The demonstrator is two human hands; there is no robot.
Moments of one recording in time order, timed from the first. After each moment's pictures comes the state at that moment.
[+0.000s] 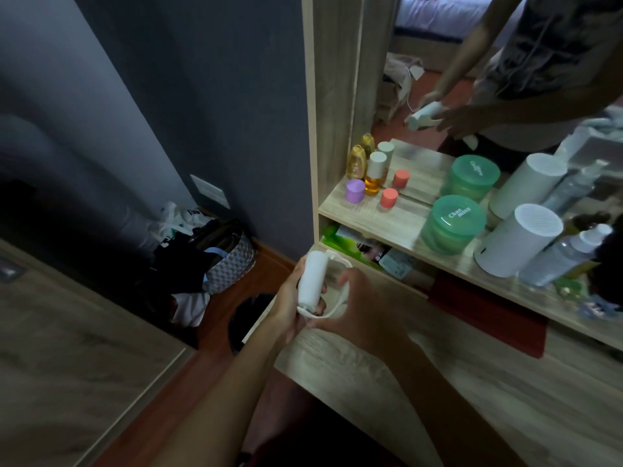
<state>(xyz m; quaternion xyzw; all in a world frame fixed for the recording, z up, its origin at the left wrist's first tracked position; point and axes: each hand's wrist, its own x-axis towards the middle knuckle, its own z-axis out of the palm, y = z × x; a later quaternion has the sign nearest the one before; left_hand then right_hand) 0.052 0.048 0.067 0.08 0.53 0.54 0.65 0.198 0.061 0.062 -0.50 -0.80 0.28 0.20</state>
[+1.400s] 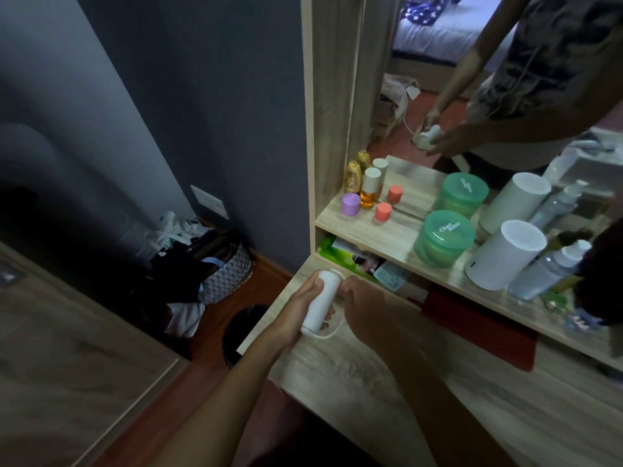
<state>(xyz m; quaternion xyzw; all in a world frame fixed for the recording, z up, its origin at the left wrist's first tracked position) 0.061 0.041 0.065 0.28 0.55 0.44 0.65 0.201 0.084 0.057 -0.48 -0.80 0.14 0.33</state>
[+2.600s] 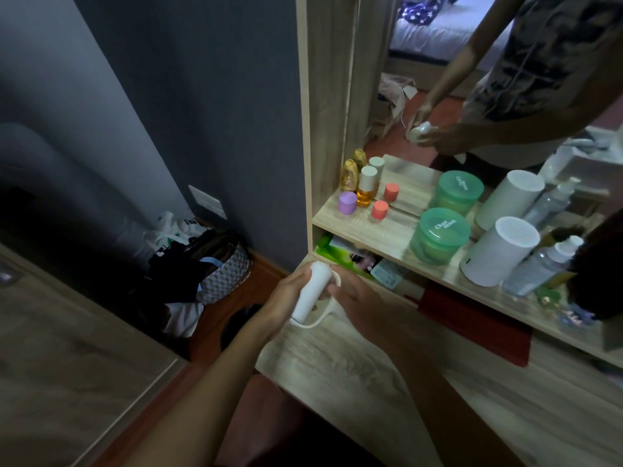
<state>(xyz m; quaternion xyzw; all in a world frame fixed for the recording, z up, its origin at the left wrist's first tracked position) 0.045 0.055 0.066 0.33 0.60 0.44 0.59 0.206 0.085 0.059 -0.46 -0.71 0.46 0.28</state>
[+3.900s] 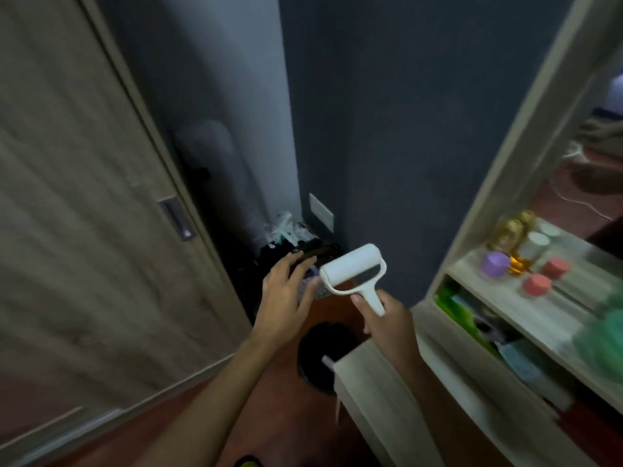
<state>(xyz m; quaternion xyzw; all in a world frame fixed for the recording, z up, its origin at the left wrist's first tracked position) -0.120 -0.053 0.108 0.50 0.80 0.32 -0.04 0.045 0.055 0.091 -0.40 -0.74 0.46 0.26</state>
